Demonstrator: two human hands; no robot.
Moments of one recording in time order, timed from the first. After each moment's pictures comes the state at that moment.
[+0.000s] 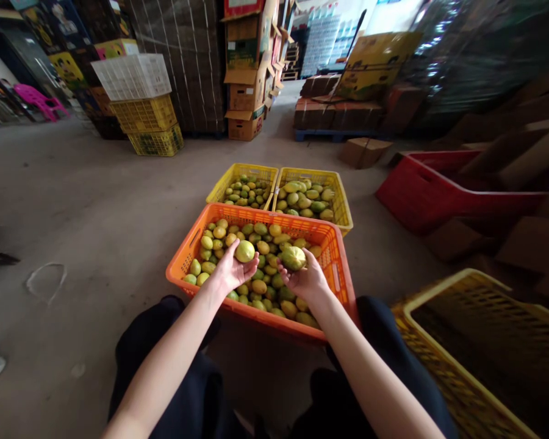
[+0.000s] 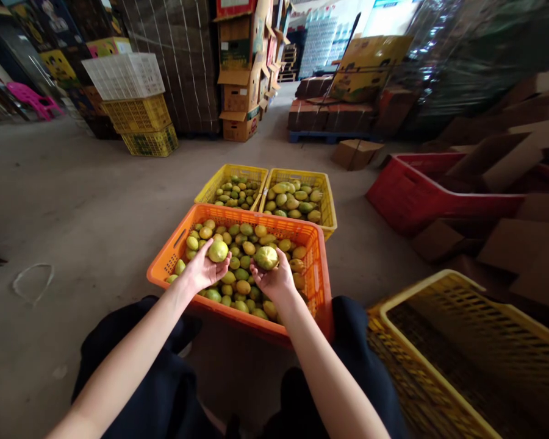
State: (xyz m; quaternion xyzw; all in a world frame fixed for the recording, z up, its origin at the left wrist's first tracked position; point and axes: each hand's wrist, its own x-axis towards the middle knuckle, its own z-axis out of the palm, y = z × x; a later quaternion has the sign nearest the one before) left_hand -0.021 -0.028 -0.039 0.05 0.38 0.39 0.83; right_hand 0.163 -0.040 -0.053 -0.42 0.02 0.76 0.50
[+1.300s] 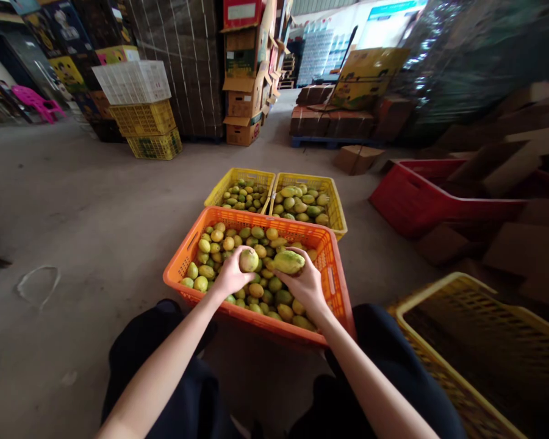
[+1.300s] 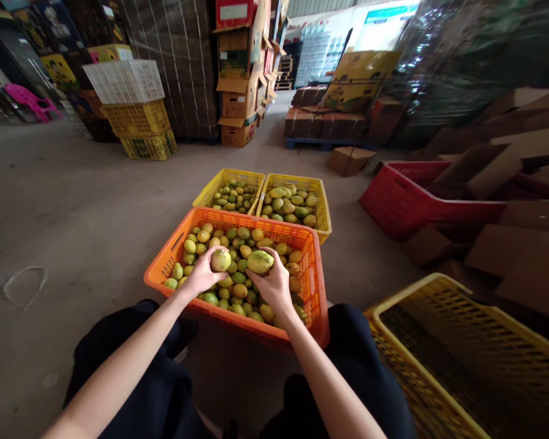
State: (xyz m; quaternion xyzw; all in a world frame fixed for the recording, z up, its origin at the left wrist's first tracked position) left_hand -0.019 -0.039 -0.055 0.65 0.51 0.38 0.42; right_hand 0.165 -0.062 -0.065 -0.59 -0.55 0.29 0.51
